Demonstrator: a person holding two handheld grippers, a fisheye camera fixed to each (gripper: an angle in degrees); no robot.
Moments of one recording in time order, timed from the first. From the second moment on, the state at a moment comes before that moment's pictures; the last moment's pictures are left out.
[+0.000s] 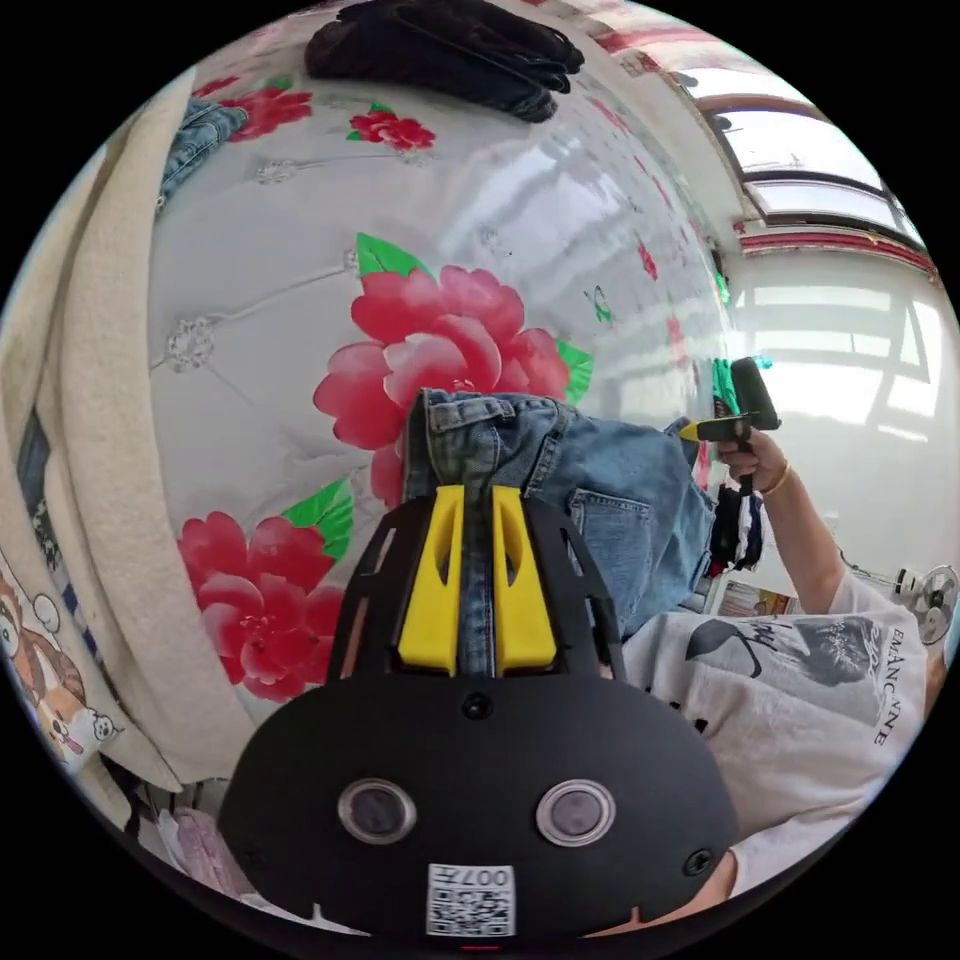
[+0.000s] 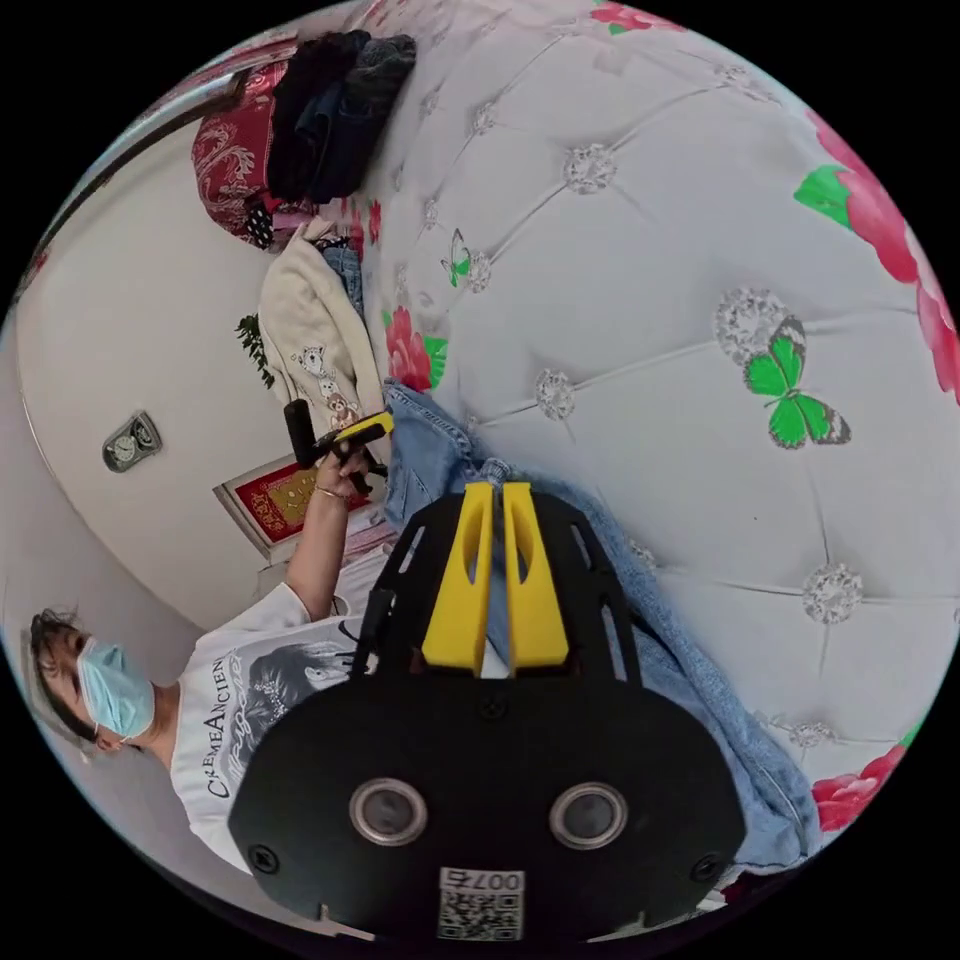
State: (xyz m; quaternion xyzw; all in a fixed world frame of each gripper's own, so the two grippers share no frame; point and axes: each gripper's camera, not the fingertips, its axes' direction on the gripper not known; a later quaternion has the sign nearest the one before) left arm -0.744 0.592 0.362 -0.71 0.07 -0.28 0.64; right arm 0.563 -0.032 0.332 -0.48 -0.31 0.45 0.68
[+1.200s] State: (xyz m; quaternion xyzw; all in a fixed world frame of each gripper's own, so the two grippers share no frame) left arm -0.657 0.527 0.196 -0.65 -0.07 -0.22 0.72; right arm 0.220 -0.207 0.285 -0.40 -0.26 -0.03 0.88
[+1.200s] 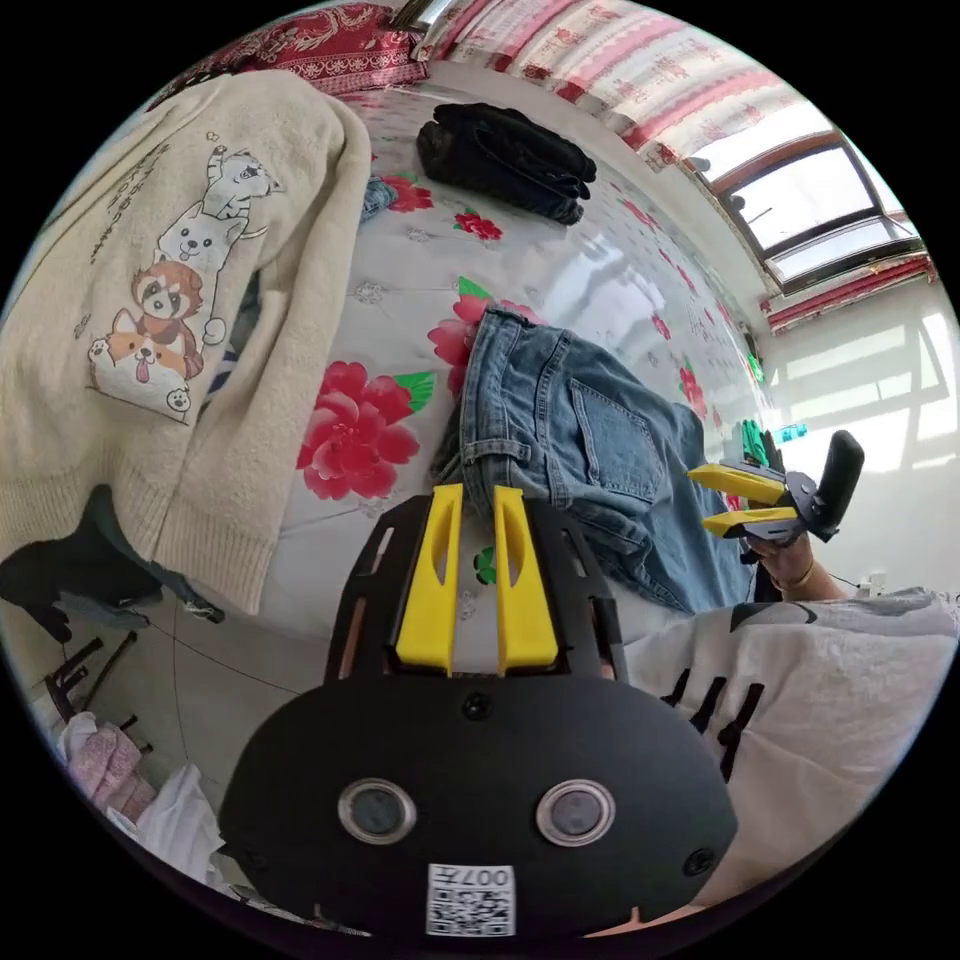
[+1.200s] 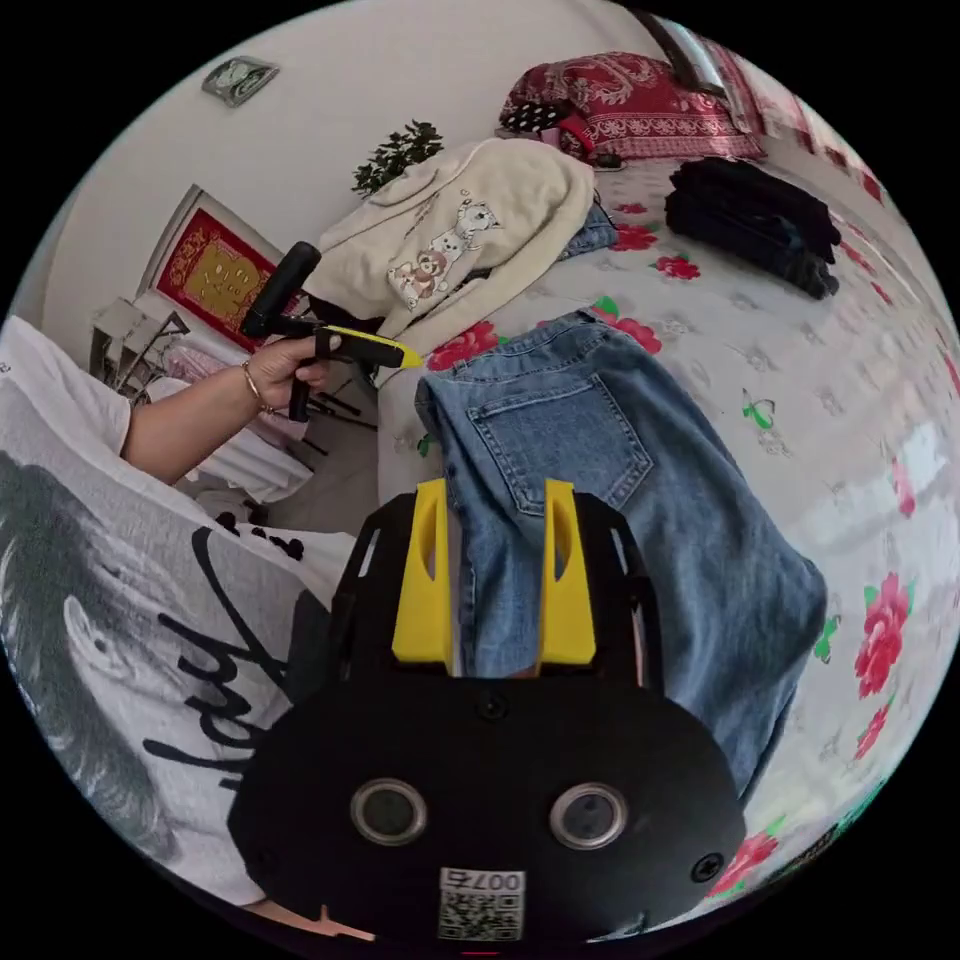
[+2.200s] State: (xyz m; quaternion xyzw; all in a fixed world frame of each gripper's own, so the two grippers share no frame) left arm -0.541 0.491 0.249 -0.56 0.21 0.24 0.77; right arm 0.280 -0.210 0.252 -0.28 -0.32 0.27 0.86
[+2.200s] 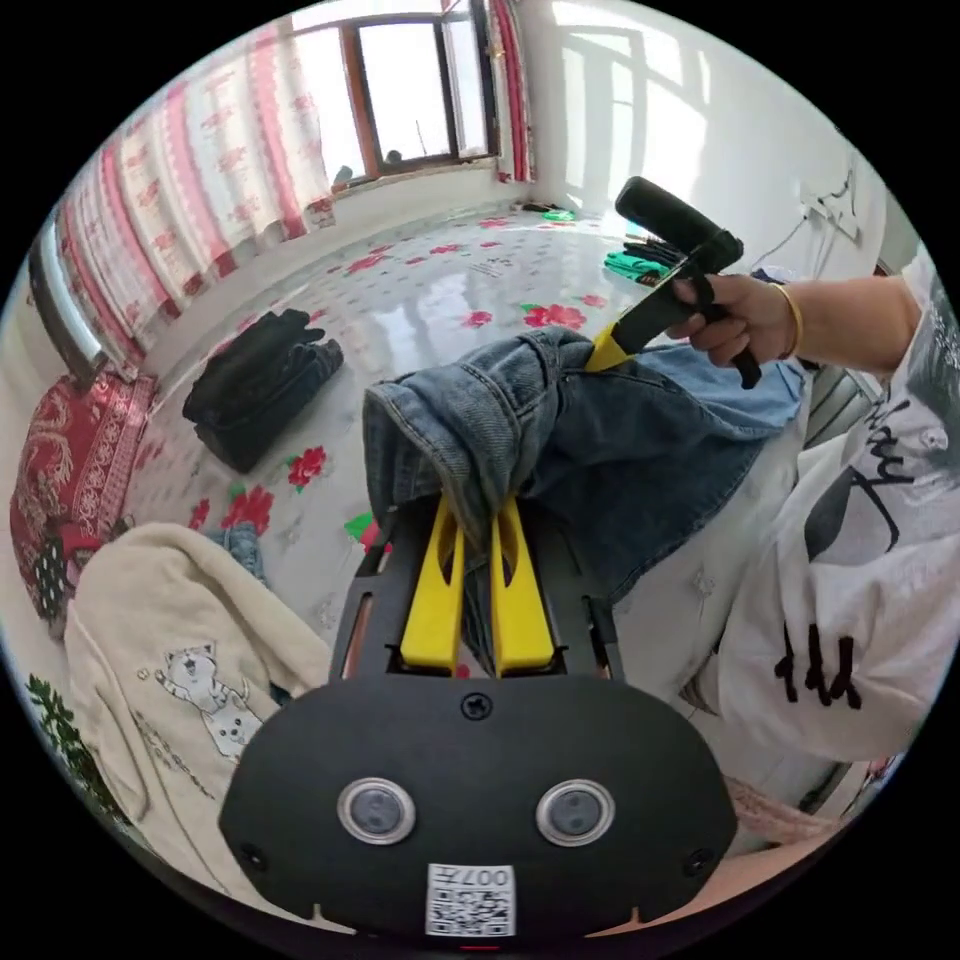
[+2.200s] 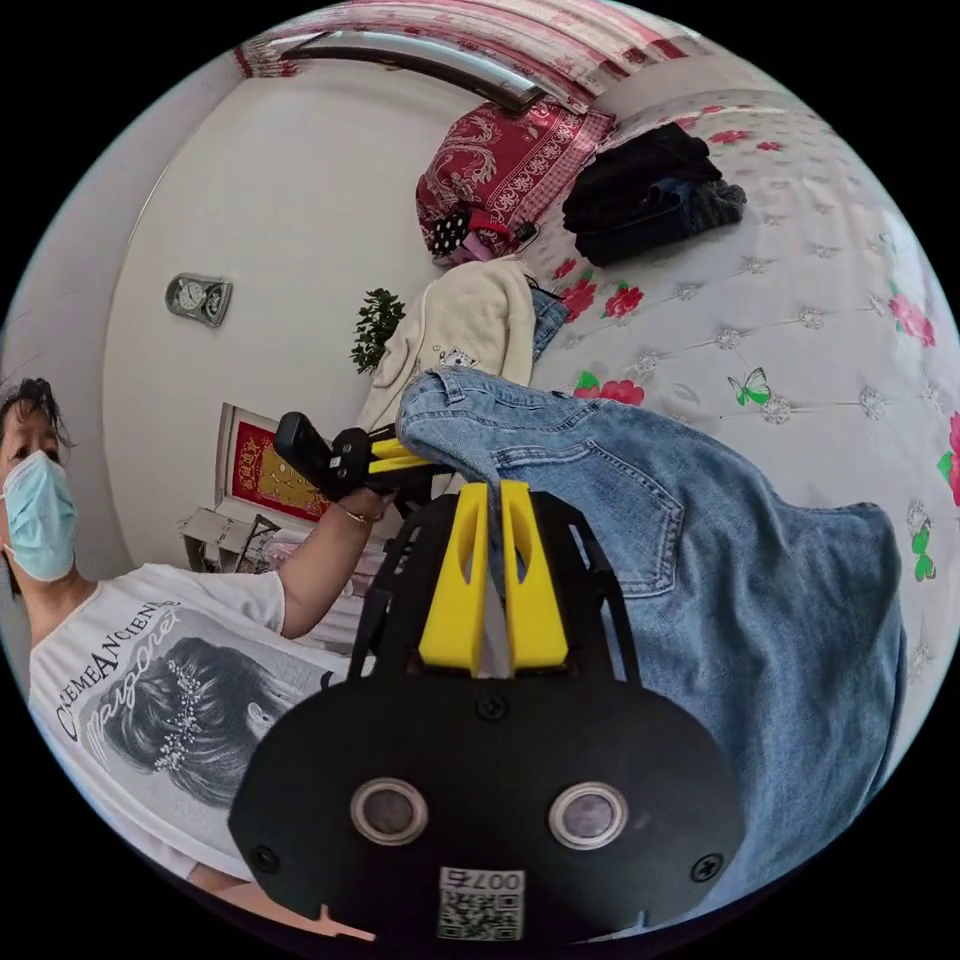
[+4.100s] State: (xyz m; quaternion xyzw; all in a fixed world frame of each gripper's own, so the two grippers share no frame) left arm -0.595 0.576 0.208 -0.65 0.08 -0.10 0.75; right arm 0.289 0.224 -0.286 -0.18 0.38 0.62 0.66
